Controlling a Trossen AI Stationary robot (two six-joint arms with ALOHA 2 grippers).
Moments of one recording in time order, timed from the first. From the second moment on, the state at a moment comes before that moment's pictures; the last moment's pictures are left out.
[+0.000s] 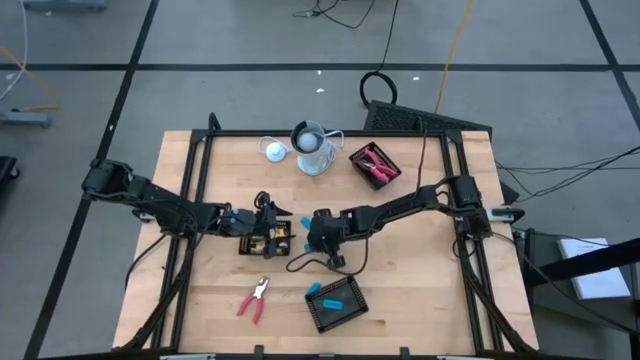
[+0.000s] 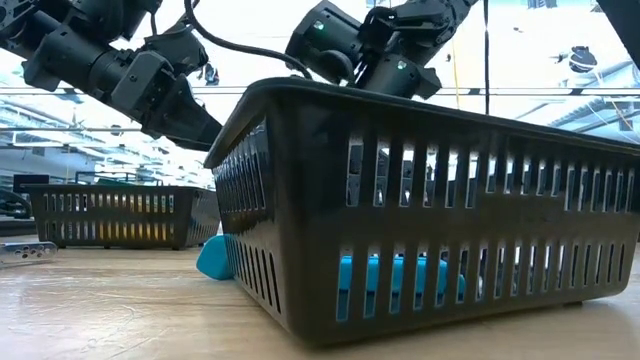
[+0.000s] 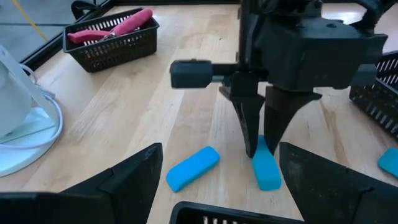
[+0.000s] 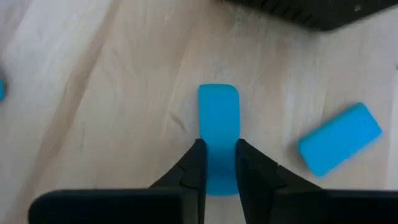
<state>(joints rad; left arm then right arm) -0.20 1.30 0.40 0.44 -0.32 -0.10 0.10 2.05 1.31 -0.24 0.00 -0.20</state>
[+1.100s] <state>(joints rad) -0.20 1.30 0.40 0.43 -0.32 -0.10 0.43 1.79 1.31 -0.47 0.00 0.08</state>
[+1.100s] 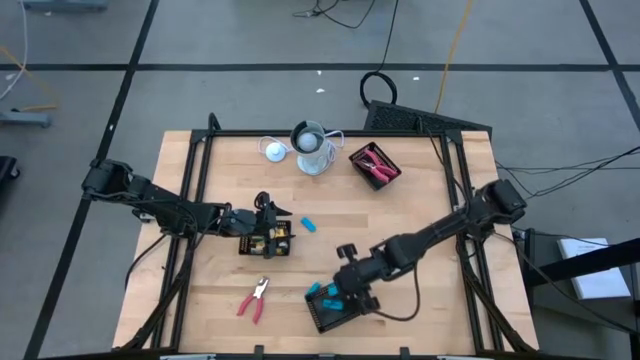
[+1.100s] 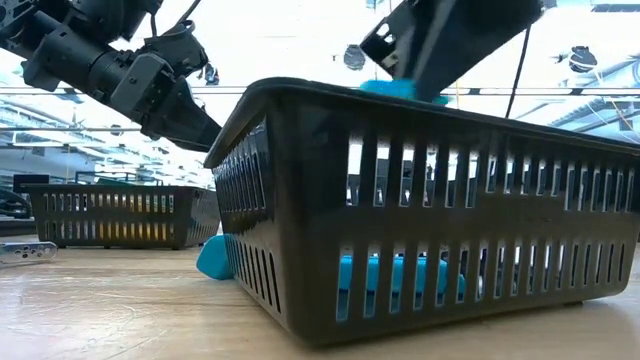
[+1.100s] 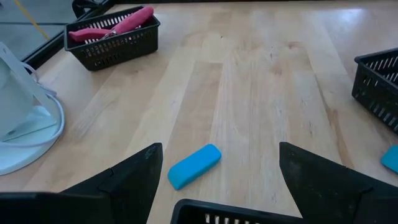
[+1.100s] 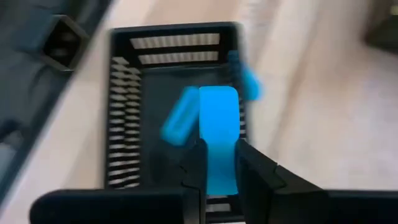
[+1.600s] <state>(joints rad) -0.20 1.30 0.40 0.43 -0.32 -0.11 0.43 1.86 1.29 -0.39 -0.15 0.11</state>
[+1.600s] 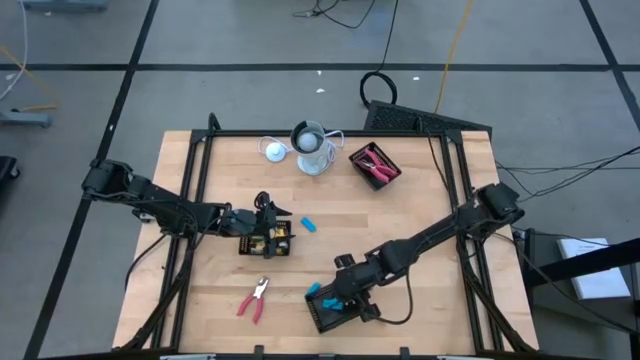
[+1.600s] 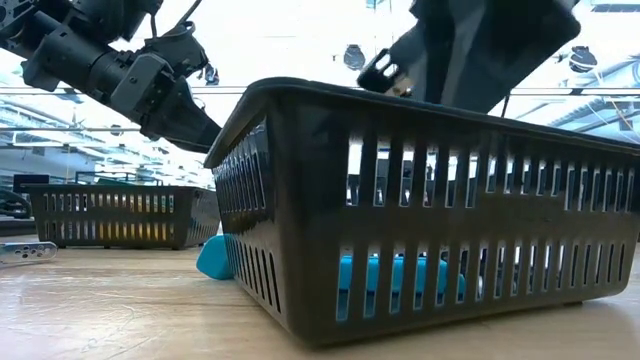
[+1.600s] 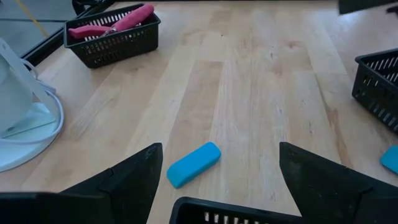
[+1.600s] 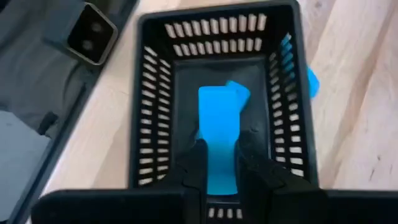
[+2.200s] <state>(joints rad) -0.20 1.30 0.40 0.42 -0.32 -0.11 0.39 1.90 1.29 -0.29 -0.16 0.10</state>
